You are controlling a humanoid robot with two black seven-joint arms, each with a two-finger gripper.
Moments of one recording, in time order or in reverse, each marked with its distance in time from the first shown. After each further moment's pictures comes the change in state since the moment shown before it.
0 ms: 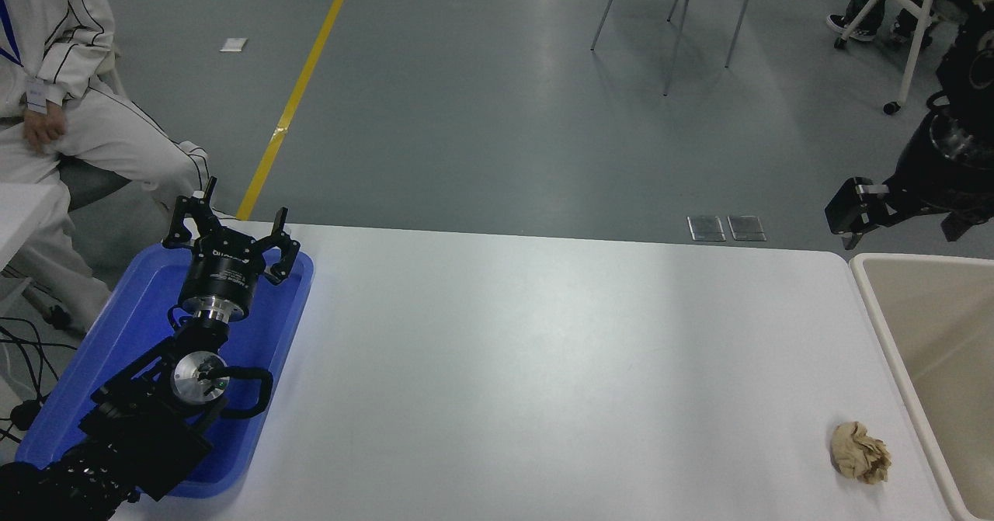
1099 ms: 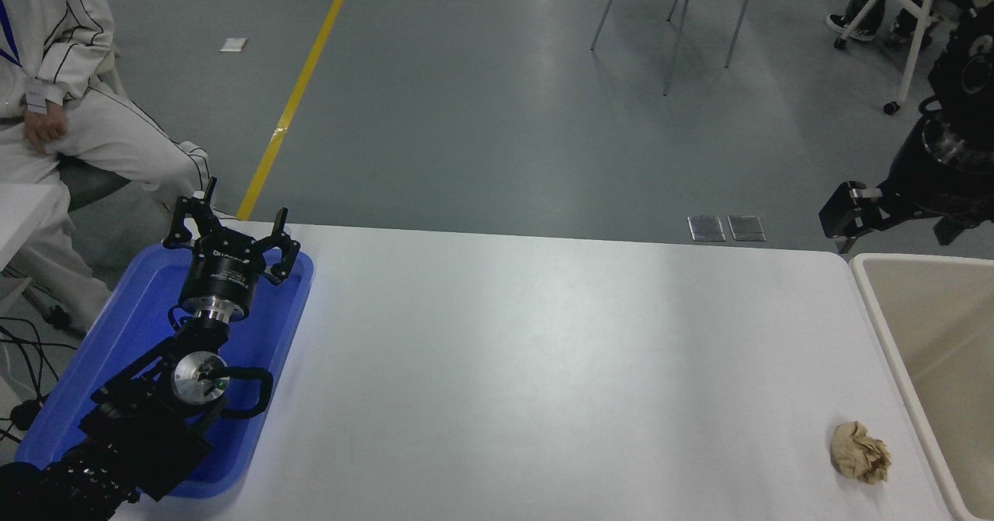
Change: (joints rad) left arm 0.000 0.000 0.000 0.000 0.000 0.000 0.000; right arm -0.003 0.002 0.009 0.001 0.000 0.000 0.000
